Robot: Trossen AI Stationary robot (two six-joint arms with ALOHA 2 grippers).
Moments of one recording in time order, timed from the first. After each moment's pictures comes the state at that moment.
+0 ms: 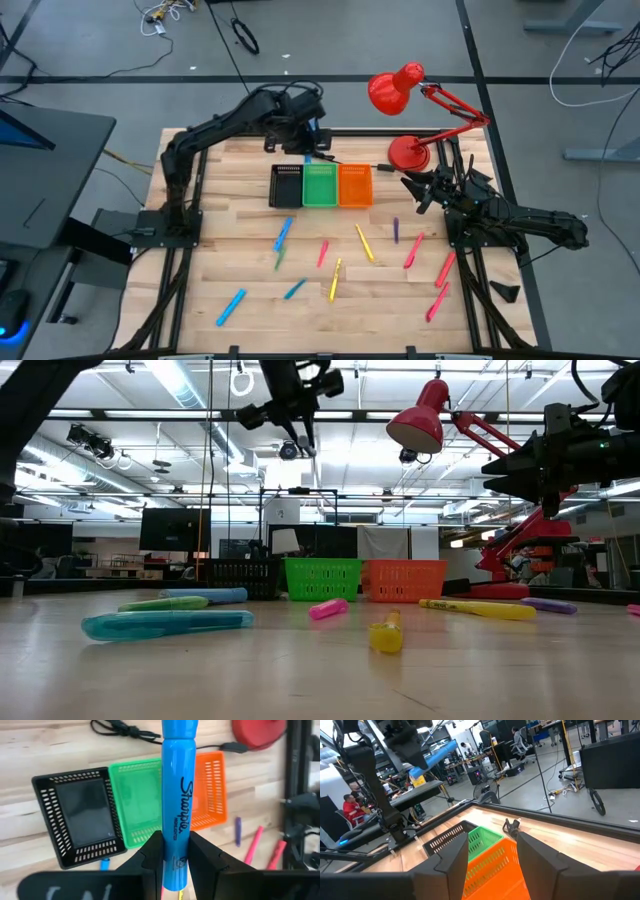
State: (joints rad) left arm 0.37 1.96 2.18 -1.36 0.02 -1.07; right arm -0.23 0.09 0.02 0.07 0.28 0.38
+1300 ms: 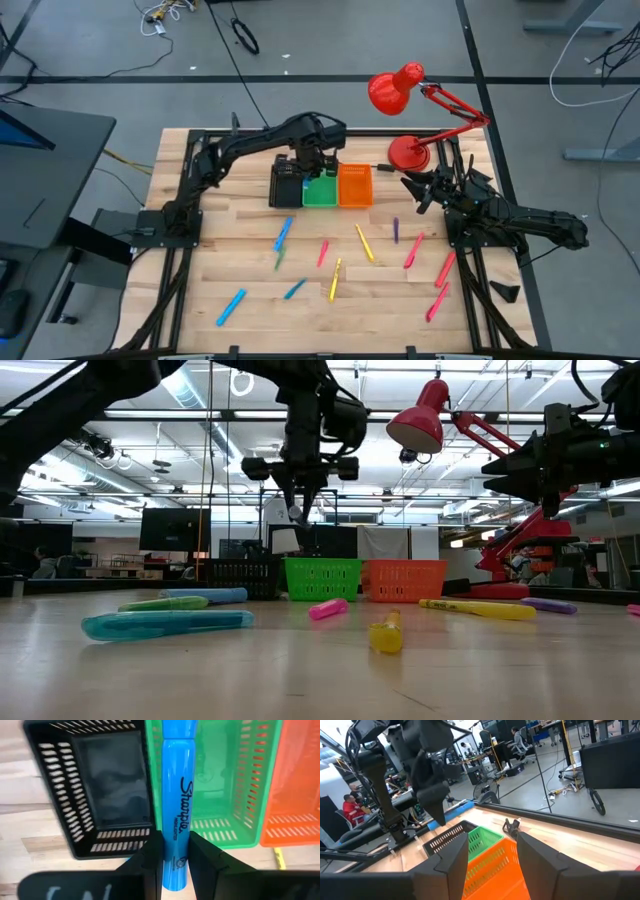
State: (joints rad) left arm 0.33 2.24 2.17 -1.47 0.05 -1.13; right arm -0.23 0.09 0.02 0.07 0.28 0.38
